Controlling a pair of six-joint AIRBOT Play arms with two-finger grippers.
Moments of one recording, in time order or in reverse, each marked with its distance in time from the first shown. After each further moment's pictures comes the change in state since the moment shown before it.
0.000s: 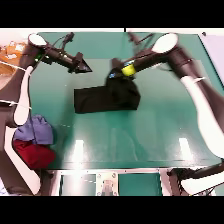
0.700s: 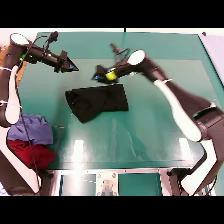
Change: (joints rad) left arm 0.116 0.005 0.000 0.033 -0.049 0.027; right arm -0.076 -0.210 0.106 0.073 -0.053 -0.096
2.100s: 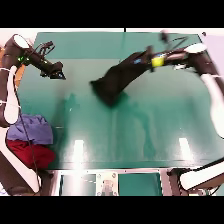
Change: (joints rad) left arm 0.011 0.001 0.000 0.415 0.014 -0.069; right arm -0.426 0.192 -0.178 0.364 0.186 -0.252
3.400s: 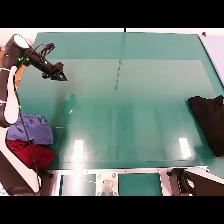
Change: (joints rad) left arm 0.000 0.000 -0.003 -0.049 -0.065 -0.016; right arm -1.338 0.523 -0.817 -0.827 -0.085 0.236
